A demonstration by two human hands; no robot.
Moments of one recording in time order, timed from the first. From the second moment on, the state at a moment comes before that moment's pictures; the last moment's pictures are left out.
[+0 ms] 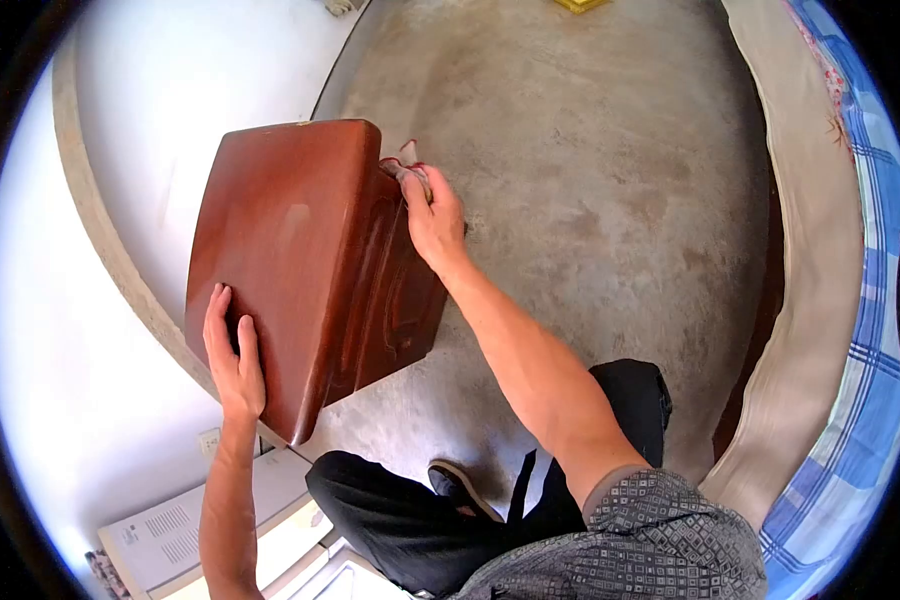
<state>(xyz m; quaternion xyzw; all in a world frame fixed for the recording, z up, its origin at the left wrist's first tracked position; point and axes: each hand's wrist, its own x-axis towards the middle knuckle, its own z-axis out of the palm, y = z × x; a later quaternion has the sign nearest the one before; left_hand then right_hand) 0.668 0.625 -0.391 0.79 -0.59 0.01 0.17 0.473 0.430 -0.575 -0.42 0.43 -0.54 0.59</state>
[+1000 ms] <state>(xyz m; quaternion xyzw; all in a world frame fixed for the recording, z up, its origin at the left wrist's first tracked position) 0.670 0.627 -0.392 0.78 -0.59 0.03 0.19 0.439 0.454 -0.584 -0.55 0.43 -0.50 0.51</state>
